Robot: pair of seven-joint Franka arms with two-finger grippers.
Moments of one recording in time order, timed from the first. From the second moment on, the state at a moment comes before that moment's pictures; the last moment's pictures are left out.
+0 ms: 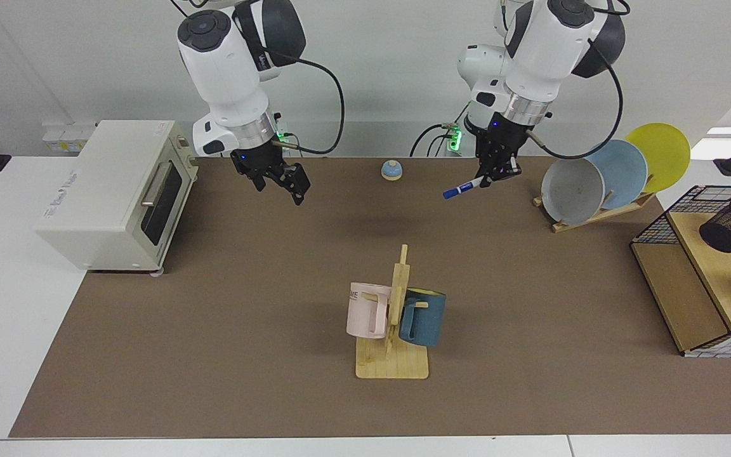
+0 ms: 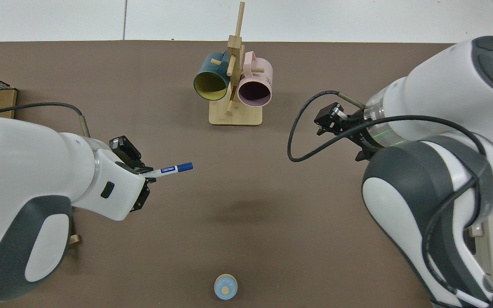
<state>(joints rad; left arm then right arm) -0.29 -0.14 -0.01 -1.90 -0.08 1.85 1.04 0.23 0.09 0.05 -1.58 0.09 1.68 0.71</state>
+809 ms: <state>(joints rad) -0.08 -0.14 0.00 -1.76 0.50 1.84 1.18 0.13 -0.01 0.05 -1.59 0.02 1.57 0.29</state>
